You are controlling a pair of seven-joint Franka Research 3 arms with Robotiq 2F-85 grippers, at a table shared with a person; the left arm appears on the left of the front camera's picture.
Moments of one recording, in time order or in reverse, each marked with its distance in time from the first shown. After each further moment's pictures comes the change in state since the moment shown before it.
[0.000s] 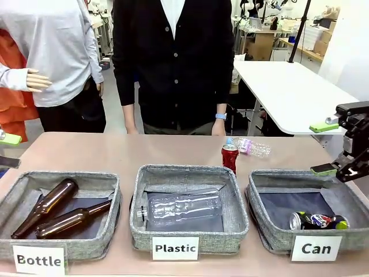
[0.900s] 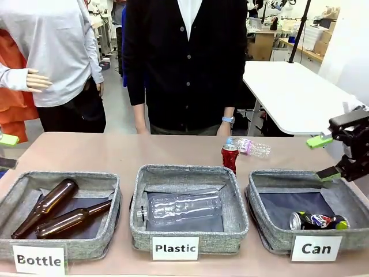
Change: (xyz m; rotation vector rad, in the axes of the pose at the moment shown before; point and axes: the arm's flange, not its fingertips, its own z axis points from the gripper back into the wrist) left arm -0.002 0.001 0.005 0.005 -0.004 0.005; right arm 0.011 0.009 0.003 -0.351 -0.092 0.216
